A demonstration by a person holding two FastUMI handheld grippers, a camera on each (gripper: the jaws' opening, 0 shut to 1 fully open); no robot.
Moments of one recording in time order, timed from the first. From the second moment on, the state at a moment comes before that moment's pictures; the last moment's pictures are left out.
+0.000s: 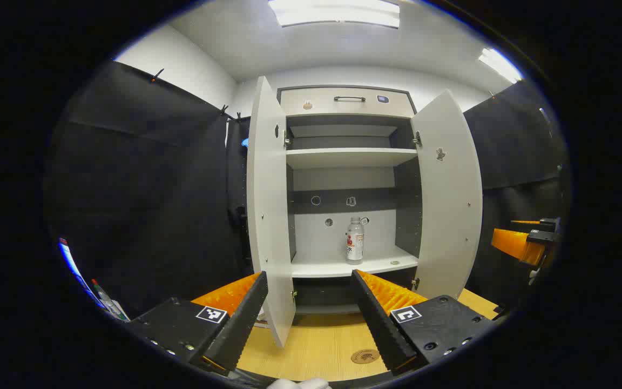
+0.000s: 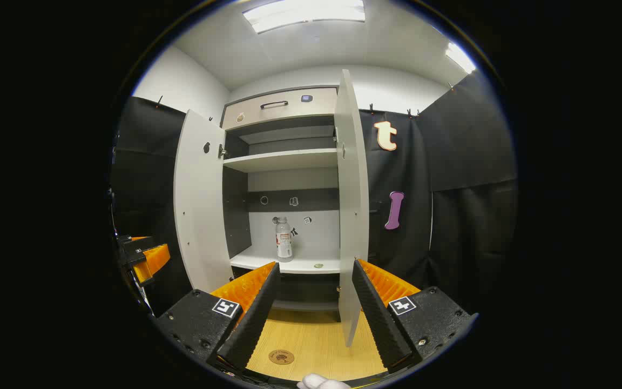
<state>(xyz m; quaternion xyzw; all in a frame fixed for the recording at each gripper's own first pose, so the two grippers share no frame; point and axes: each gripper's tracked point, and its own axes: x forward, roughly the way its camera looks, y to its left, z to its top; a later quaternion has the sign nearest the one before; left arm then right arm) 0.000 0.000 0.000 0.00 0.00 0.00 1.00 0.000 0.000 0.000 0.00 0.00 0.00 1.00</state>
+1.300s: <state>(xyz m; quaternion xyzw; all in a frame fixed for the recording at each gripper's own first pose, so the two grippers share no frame) 0.203 -0.065 0.023 0.02 -0.03 -0.04 1.00 0.062 -0.002 0.000 0.00 0.01 0.03 1.00</state>
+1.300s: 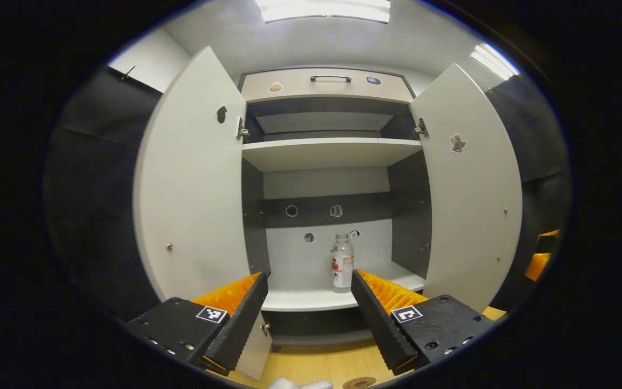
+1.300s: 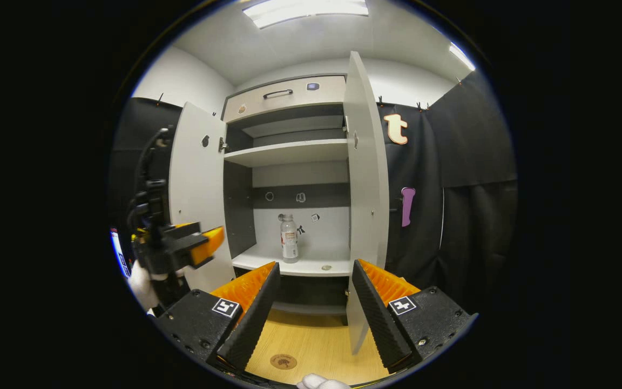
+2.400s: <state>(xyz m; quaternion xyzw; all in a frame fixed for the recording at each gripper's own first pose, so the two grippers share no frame) 0.469 -0.139 -0.030 0.00 0.00 -0.02 1.00 0.105 -0.095 0.018 -0.01 0.01 -0.02 1.00</state>
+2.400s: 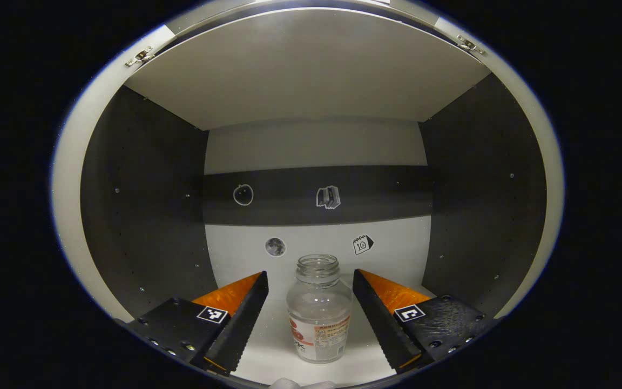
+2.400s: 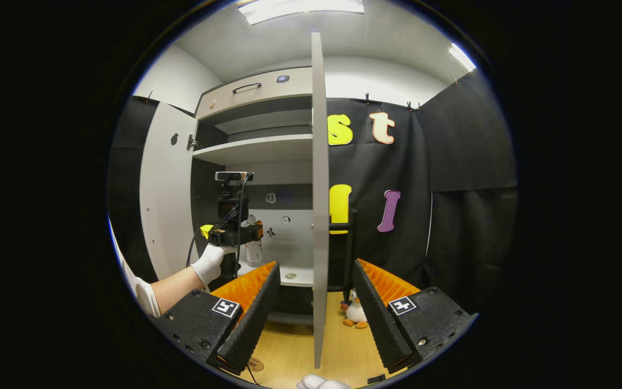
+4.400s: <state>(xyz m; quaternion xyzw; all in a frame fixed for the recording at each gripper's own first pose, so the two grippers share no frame) 0.137 -0.180 -0.277 0.00 0.02 -0.16 0.99 -0.018 -0.094 -0.099 -0.02 0.12 -0.07 0.99</state>
